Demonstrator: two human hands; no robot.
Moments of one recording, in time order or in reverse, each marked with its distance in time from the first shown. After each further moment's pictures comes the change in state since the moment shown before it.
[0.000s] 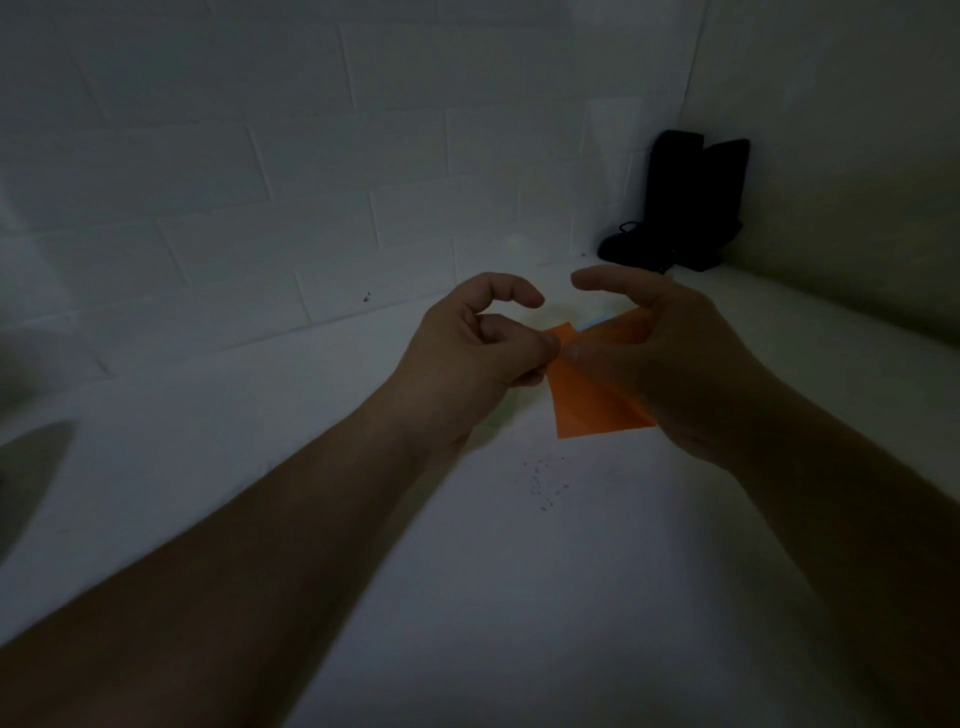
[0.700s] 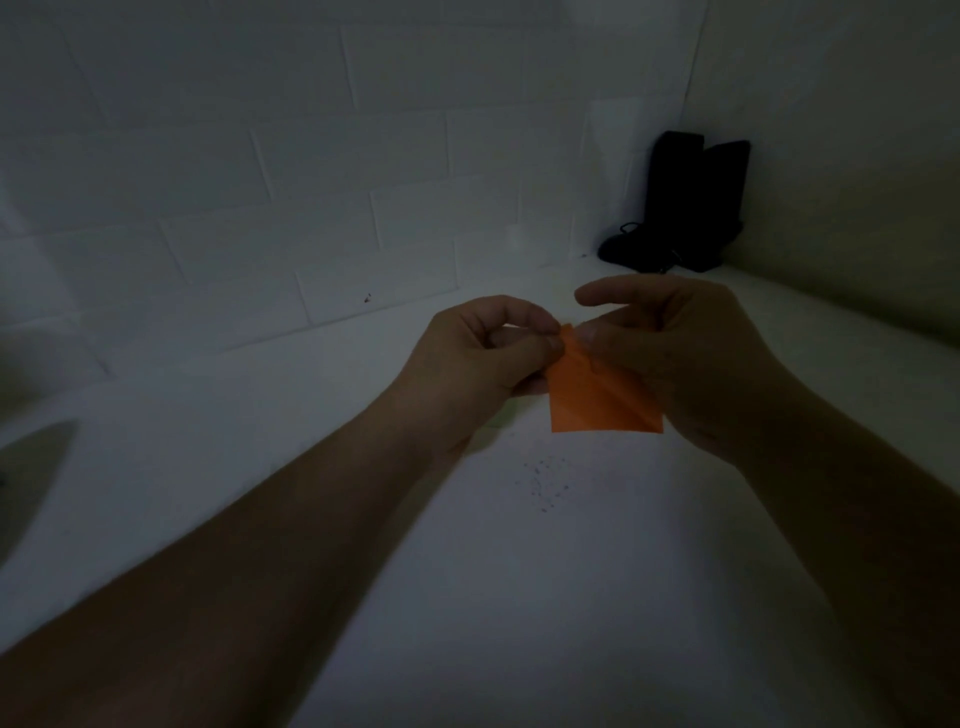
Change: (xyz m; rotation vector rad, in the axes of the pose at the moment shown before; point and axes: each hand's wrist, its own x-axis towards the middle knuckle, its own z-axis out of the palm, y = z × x) left_hand 0.000 0.001 0.001 0.017 -0.022 -0.064; right_hand 0.005 0.006 -0.010 0.036 -0.015 -0.065
